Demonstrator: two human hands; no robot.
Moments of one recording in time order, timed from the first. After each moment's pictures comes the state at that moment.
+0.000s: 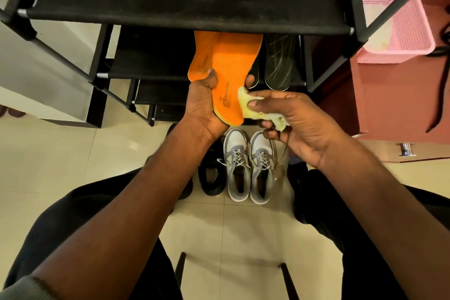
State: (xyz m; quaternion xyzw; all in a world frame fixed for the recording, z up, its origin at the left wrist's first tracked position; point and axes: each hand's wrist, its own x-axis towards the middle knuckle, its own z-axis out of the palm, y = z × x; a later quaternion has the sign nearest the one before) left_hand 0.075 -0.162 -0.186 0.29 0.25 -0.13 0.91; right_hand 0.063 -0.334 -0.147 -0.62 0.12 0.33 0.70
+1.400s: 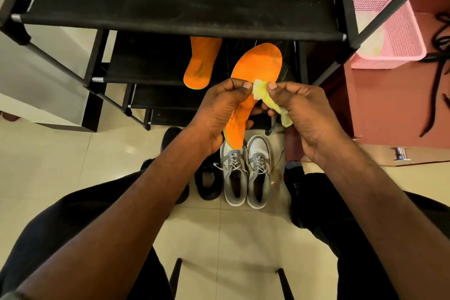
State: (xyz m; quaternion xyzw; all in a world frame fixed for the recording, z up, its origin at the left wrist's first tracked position) left_hand 0.062 -0.180 -0.168 0.55 0.19 -0.18 0.80; right_hand 0.078 -0.344 -0.154 -0.73 0.11 0.17 0.65
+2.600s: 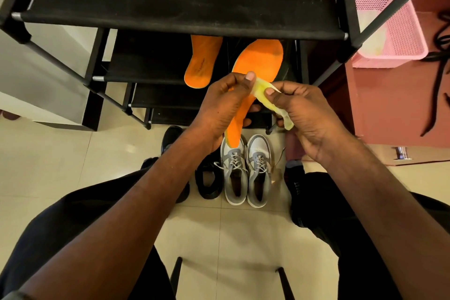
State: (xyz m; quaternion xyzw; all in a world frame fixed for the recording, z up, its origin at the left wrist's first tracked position) left_hand 0.062 -0.183 -0.165 0.64 0.17 -0.14 0.74; right_hand 0.079 -0.344 -0.151 -0.72 0.11 0.22 0.65
